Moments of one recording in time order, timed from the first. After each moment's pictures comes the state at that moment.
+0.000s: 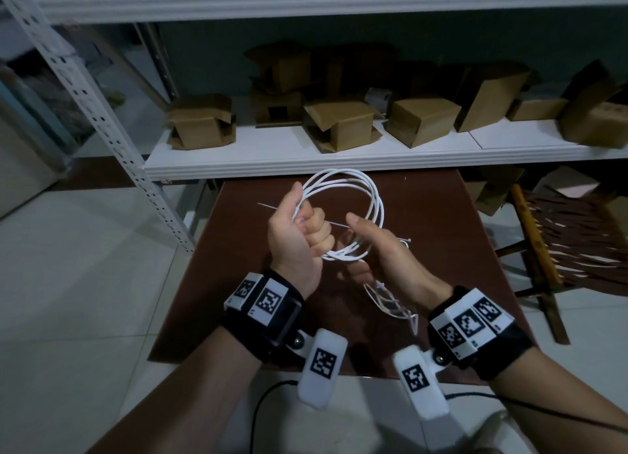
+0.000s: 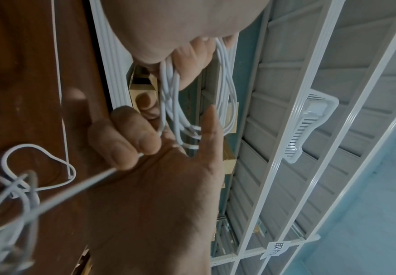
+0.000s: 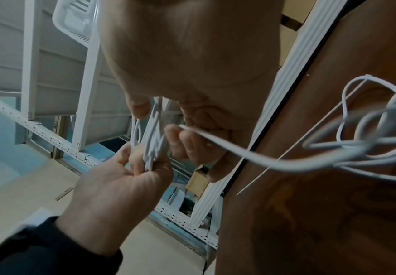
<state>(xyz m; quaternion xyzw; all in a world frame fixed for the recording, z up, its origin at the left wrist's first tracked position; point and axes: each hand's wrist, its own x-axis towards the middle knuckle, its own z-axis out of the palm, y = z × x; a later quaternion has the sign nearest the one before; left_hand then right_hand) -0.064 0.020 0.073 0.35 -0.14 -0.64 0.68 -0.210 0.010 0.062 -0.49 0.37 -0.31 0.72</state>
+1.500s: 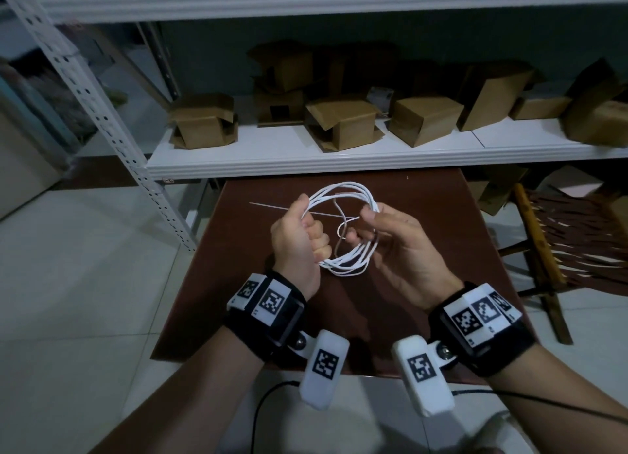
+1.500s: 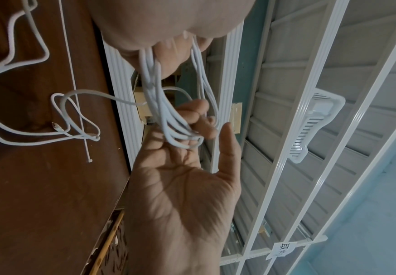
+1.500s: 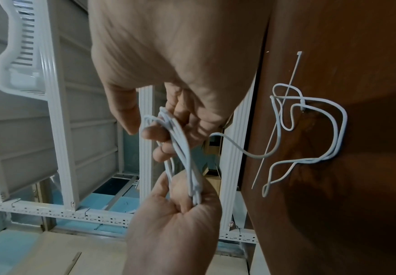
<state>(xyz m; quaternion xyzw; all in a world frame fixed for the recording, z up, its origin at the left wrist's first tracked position) -0.063 0.011 0.060 0.46 -0.09 -0.60 0.65 -0.213 0.005 0.066 -0.39 0.28 -0.47 0.74</state>
